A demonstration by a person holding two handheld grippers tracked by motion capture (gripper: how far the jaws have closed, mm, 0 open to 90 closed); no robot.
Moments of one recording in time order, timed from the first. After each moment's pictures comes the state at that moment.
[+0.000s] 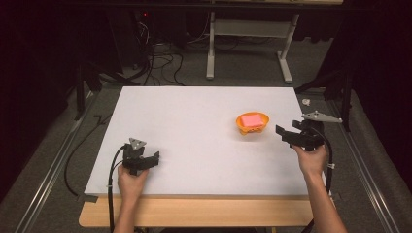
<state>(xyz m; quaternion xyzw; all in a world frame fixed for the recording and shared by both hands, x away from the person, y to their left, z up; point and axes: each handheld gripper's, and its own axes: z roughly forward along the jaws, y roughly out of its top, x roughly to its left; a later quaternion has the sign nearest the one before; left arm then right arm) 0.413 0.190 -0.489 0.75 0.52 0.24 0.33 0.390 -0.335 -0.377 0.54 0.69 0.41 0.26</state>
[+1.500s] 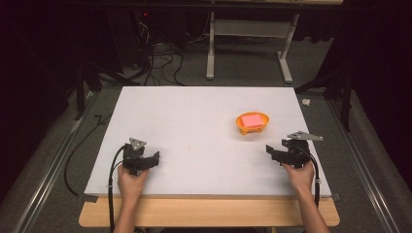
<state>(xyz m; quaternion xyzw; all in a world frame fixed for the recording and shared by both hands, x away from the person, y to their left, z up) 0.413 0.189 -0.489 0.75 0.52 0.24 0.33 0.377 -0.319 -0.444 0.54 0.72 0.38 0.22</state>
